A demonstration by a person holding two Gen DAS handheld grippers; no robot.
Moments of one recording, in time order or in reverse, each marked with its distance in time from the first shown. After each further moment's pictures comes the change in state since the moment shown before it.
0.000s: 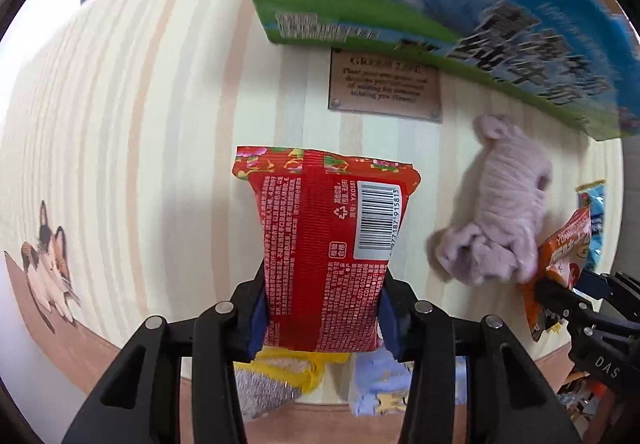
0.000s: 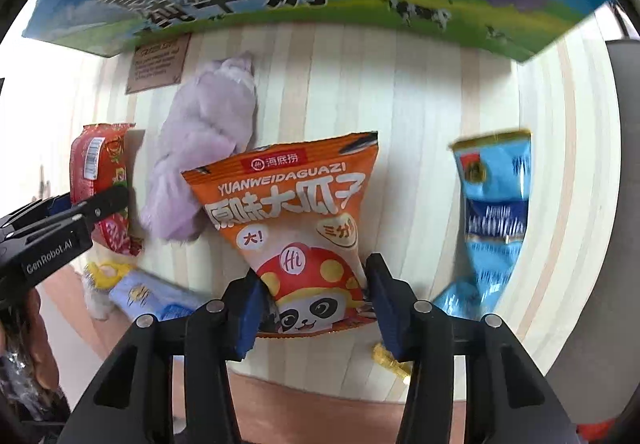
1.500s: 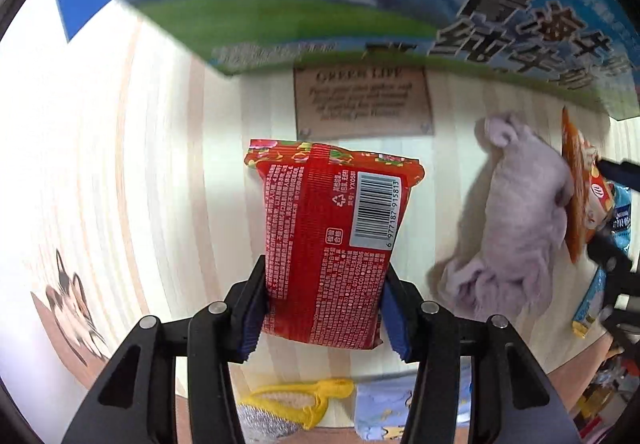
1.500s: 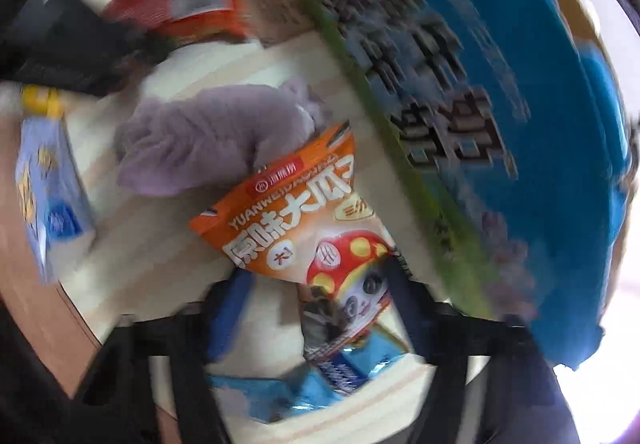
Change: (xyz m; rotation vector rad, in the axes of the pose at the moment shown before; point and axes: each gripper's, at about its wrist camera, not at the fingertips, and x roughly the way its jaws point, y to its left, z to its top) left arm 0.032 -0.082 0.031 0.109 0.038 0.102; right arm 0.024 0.061 0.010 -0.794 -0.052 -0.377
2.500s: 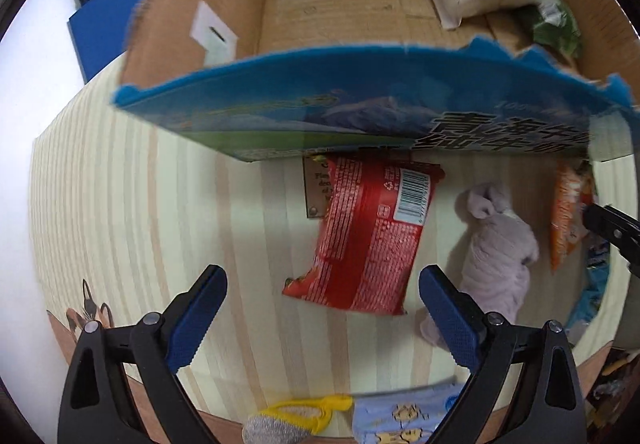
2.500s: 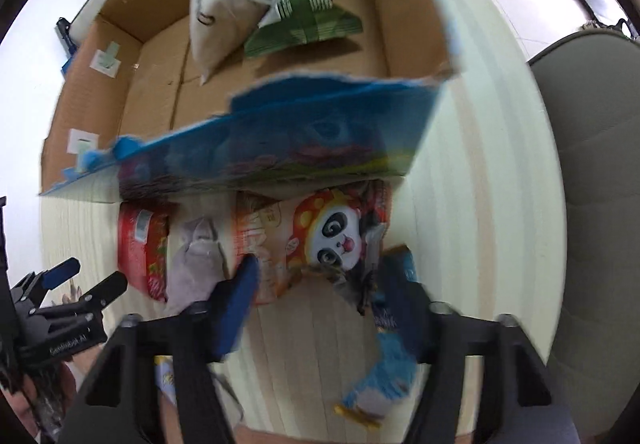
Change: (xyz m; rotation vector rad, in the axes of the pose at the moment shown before) left arm -0.039 0.019 0.015 0.026 -0.092 0.057; right arm -0.008 -0.103 -0.076 1.028 -0.119 0.326
